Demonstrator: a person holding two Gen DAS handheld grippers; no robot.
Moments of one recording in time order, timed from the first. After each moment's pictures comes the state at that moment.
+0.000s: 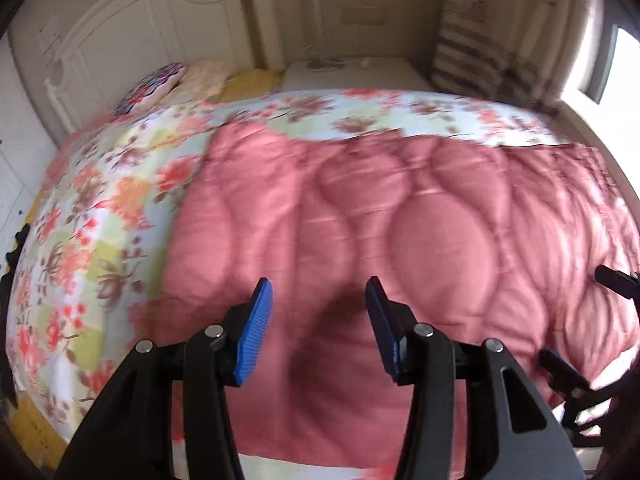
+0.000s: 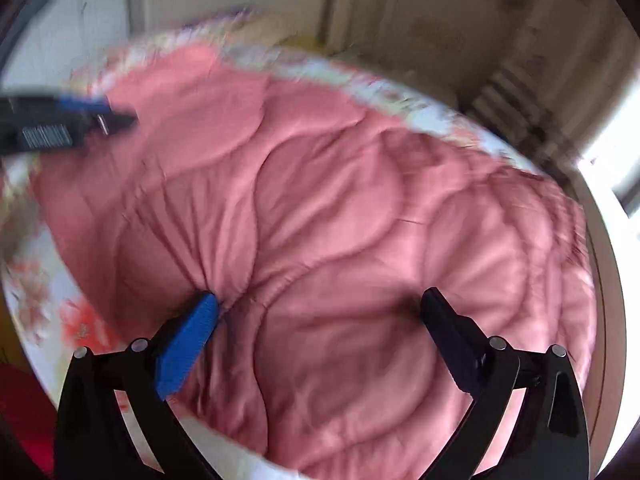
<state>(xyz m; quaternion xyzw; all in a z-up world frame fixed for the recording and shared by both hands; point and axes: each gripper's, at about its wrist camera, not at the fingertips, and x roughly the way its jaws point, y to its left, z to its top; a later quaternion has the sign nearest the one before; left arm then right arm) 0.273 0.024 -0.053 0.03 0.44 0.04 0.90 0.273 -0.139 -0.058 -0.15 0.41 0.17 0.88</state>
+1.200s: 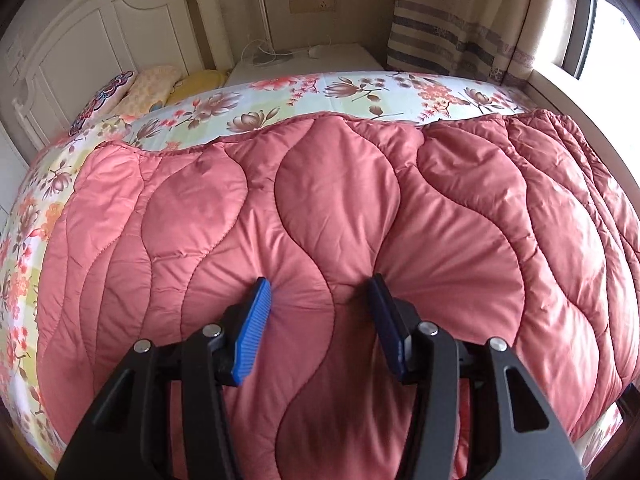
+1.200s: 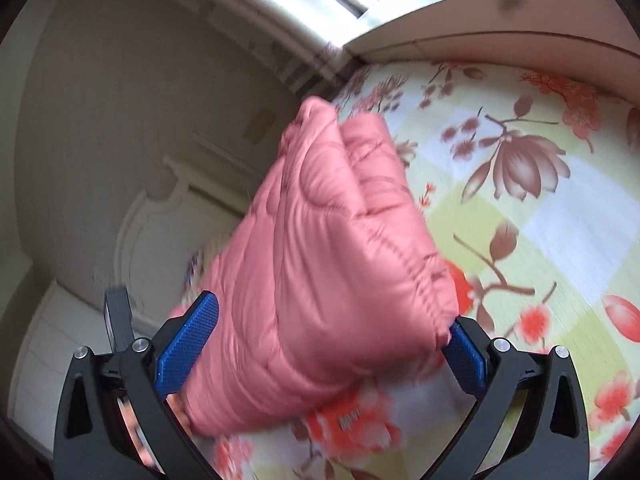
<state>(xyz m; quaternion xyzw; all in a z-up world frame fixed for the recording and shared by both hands) 0.330 -0.066 -0.091 0.04 0.46 0.00 0.89 0.197 -0.339 -0.107 0.44 0.28 0.07 0.85</state>
